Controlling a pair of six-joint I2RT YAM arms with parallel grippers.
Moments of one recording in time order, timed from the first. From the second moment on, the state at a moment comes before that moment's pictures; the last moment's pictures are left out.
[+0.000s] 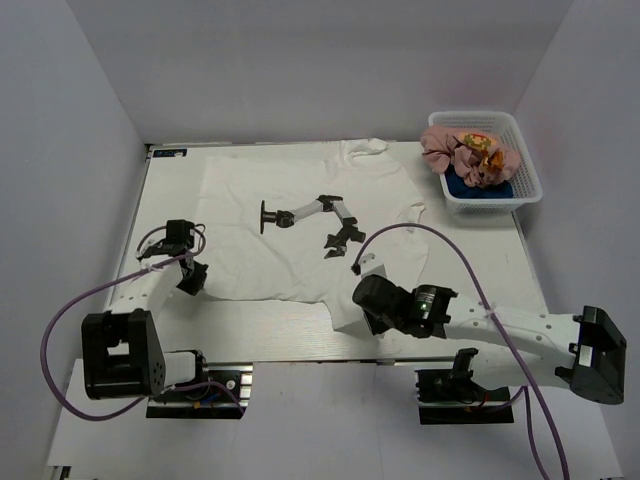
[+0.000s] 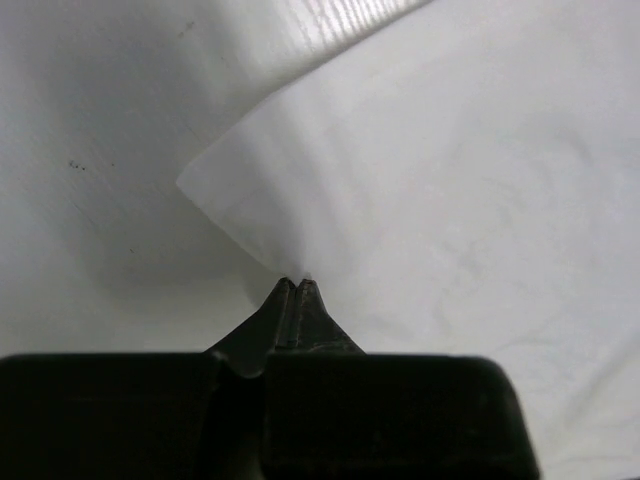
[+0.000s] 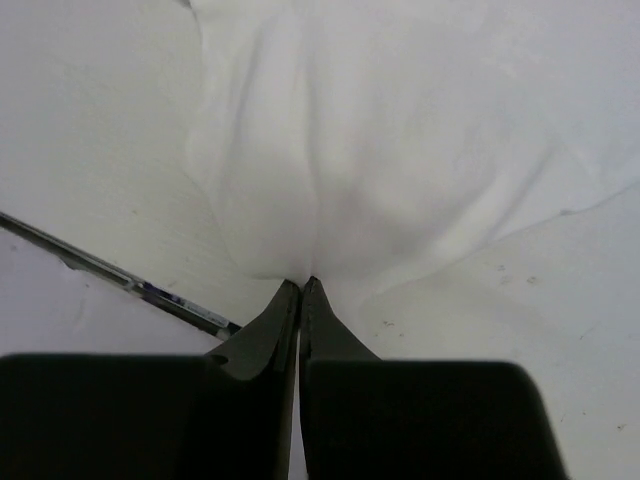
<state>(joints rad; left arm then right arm) 0.04 1.29 0.71 -0.67 -0.28 -1.05 1.20 1.12 0.74 -0.67 0.32 0.57</state>
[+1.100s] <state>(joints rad) 0.05 1.86 1.41 -0.73 -0.28 -1.03 0.55 1.73 1.35 -0.46 0.36 0.18</state>
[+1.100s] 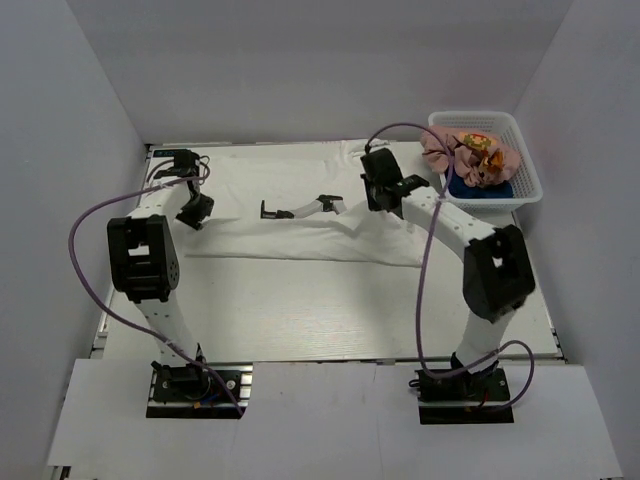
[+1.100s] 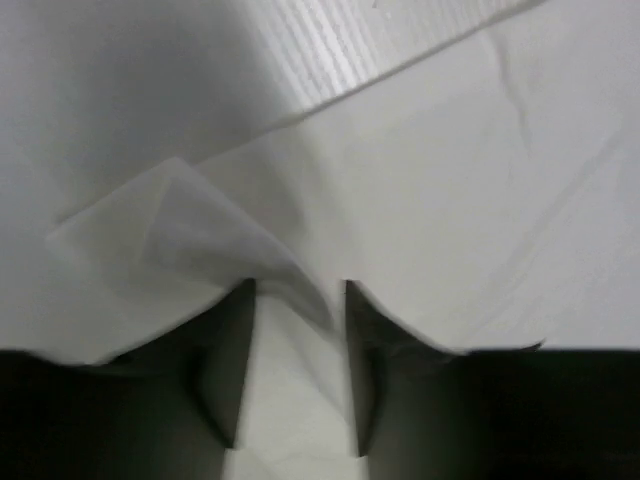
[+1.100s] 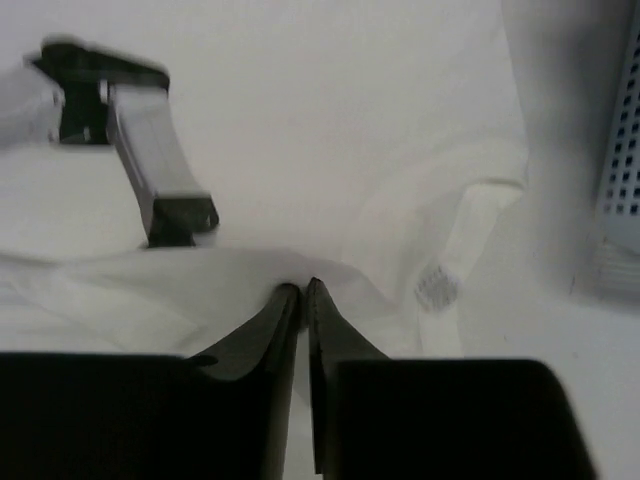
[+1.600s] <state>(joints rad) 0.06 2.00 1.60 -0.71 -0.27 -0.82 0.47 1.86 1.40 -0.40 0.10 0.18</state>
